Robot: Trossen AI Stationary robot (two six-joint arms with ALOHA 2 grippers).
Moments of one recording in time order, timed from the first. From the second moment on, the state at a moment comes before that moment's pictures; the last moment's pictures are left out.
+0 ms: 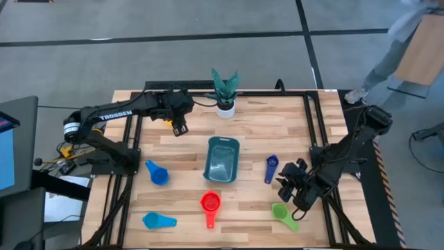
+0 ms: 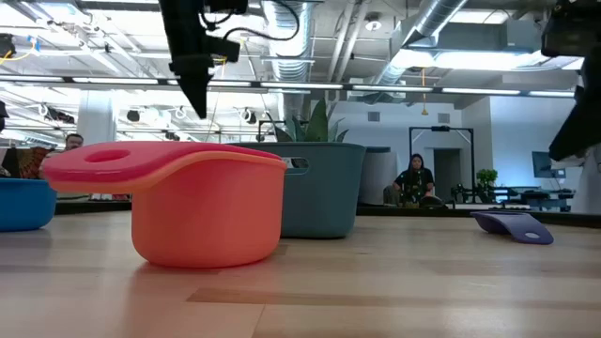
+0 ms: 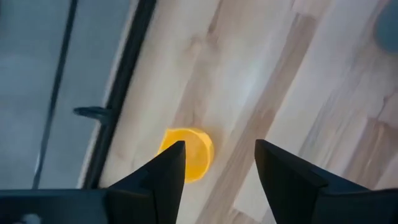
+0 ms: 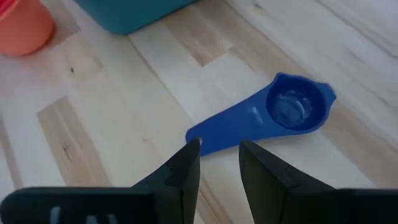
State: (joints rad) left arm 0.35 1.39 1.25 -0.98 -0.38 0.06; right arm 0.82 1.30 0.68 -0.69 0.71 1.39
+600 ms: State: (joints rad) left arm 0.57 1.39 1.04 -0.93 -0.38 0.21; right arm 0.82 1.34 0.68 -0.59 0.71 1.34
